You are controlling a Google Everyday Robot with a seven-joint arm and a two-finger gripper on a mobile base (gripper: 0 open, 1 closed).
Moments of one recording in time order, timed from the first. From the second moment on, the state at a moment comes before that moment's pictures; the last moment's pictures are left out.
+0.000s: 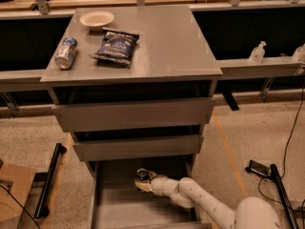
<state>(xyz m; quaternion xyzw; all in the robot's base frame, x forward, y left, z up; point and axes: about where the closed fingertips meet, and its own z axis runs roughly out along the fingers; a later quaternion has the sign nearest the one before) 0.616 0.054 0.221 -0.34 0.73 0.39 0.46</state>
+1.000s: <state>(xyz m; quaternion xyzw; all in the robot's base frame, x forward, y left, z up) 0.610 0.093 0.197 -0.35 0.72 0.40 0.44</state>
